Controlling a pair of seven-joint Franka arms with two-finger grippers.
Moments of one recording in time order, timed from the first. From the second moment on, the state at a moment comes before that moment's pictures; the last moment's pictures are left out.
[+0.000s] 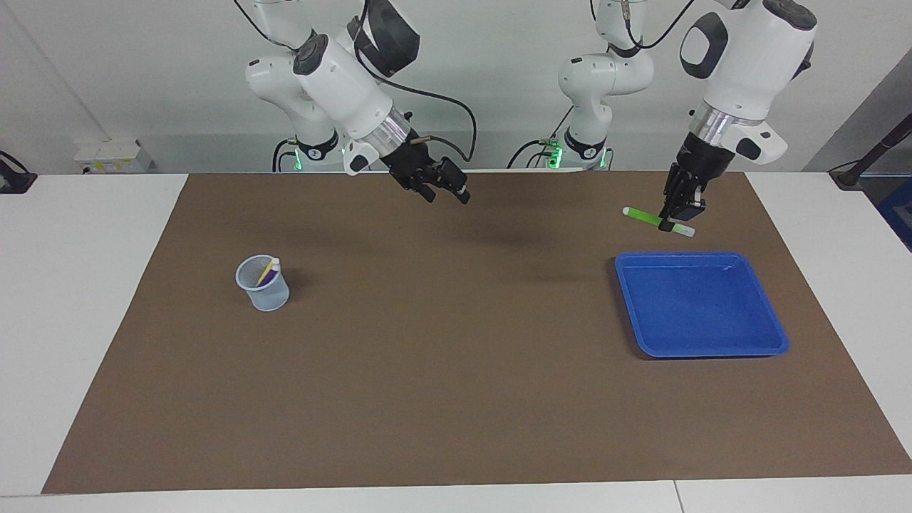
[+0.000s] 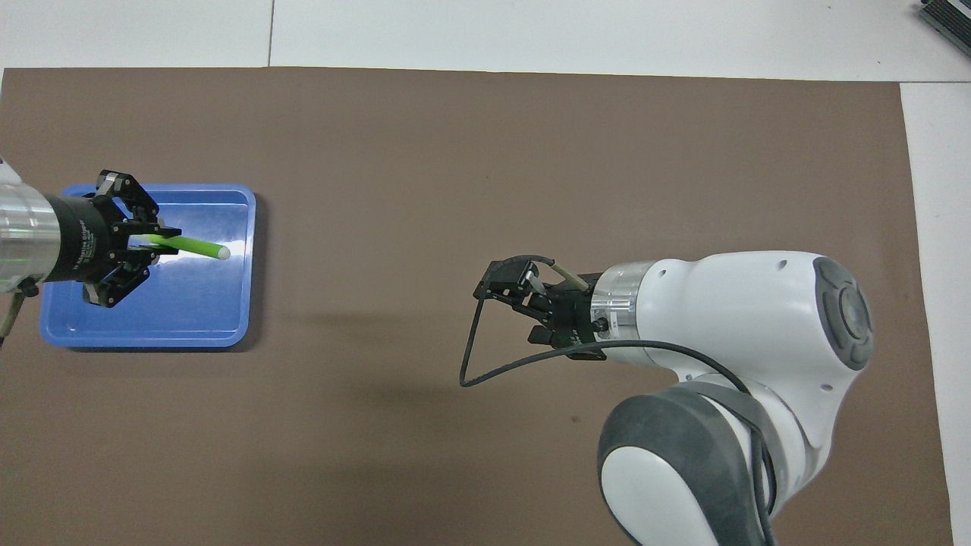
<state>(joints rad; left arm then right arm) 0.02 -0.16 -0.15 -1.93 -0.16 1.98 -1.42 0.30 -0.08 0.19 -2.02 0.65 2.22 0.73</state>
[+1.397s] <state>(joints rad) -0.07 -0.21 -0.31 -1.93 -0.10 1.83 -1.86 0.47 -0.04 0.19 -2.03 0.81 2.55 0.85</state>
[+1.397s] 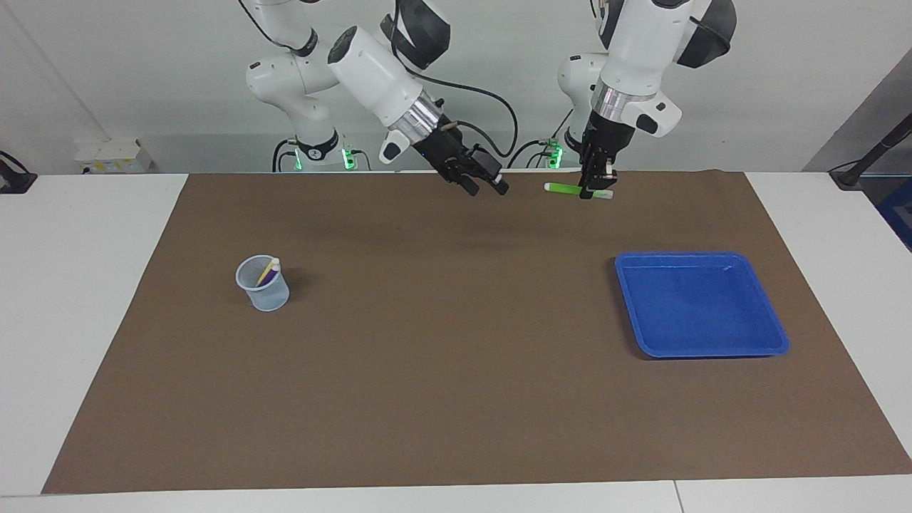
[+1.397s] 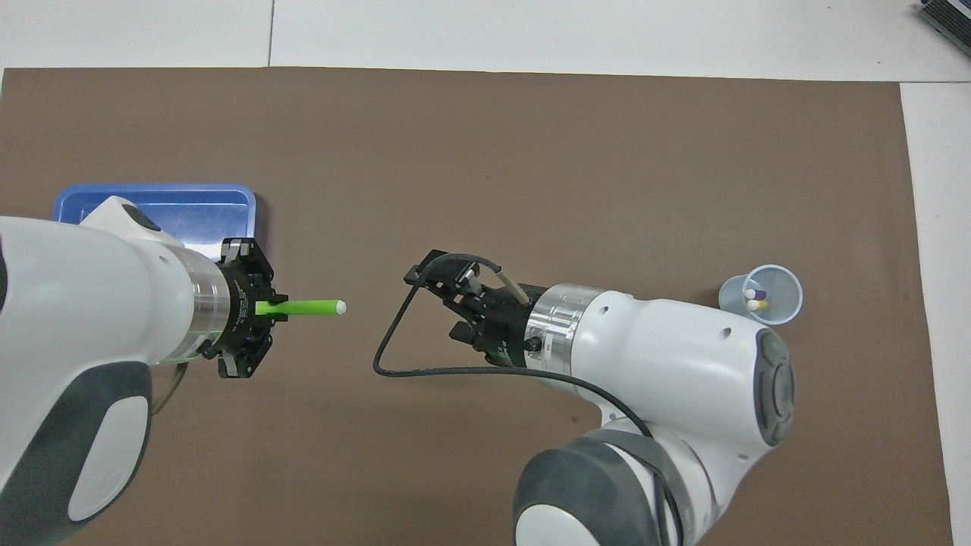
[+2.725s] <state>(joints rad) -0.08 -0.22 -0.33 -1.93 -0.10 1.83 -1.91 0.66 0.10 0.19 -1.93 0.92 2.84 0.90</state>
